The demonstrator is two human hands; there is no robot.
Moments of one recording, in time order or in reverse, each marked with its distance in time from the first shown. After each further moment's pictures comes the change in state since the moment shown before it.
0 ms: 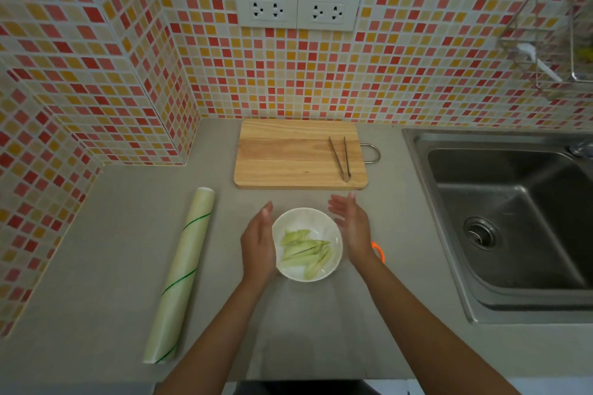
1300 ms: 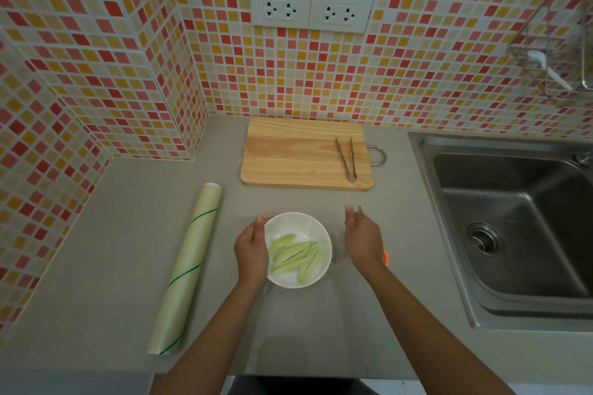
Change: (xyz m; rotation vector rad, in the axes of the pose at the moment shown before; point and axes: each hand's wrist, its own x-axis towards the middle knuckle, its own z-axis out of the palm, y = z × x) left_hand -0.003 -0.013 -0.016 -0.016 0.132 -0.101; right_hand -0.004 0.013 -0.010 -0.803 0.190 -0.149
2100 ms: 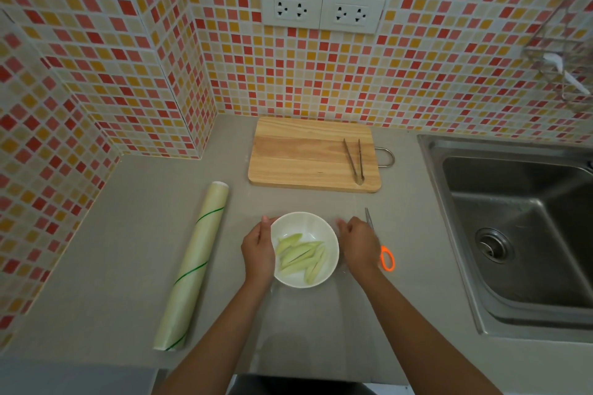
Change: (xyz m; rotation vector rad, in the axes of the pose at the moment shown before) left_hand -0.002 0.004 0.002 -0.053 0.015 -0.044; right_hand -0.001 0.004 0.022 -0.193 -0.046 -0.015
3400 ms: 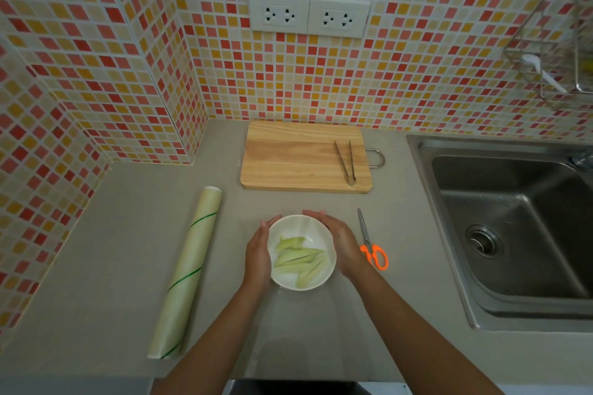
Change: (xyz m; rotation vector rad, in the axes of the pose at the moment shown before) left_hand 0.004 -0.004 0.004 -0.149 -0.255 -0.160; right_hand -0.013 -0.022 -0.009 1.133 -0.556 0.139
